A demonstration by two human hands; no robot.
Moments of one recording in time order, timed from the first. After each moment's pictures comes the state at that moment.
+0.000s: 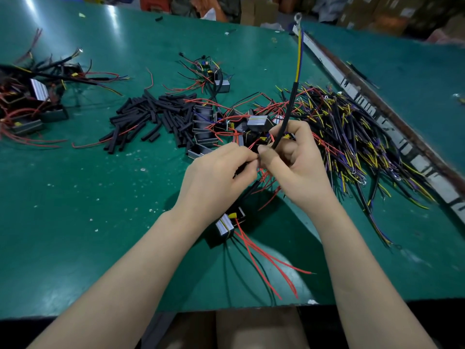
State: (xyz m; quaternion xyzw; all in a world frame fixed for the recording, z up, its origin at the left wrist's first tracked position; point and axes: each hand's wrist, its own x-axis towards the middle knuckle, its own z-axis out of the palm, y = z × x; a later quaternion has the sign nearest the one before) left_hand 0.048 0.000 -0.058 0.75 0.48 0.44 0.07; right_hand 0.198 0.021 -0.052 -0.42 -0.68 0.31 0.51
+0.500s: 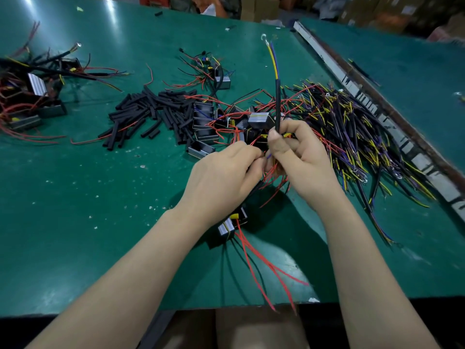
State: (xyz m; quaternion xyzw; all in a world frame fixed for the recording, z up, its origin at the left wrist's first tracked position) left_hand 0.052 -0.004 -0.055 0.78 0.47 0.40 0.03; right_hand 0.203 0.024 -0.047 -0.41 -0.65 0.41 0.50
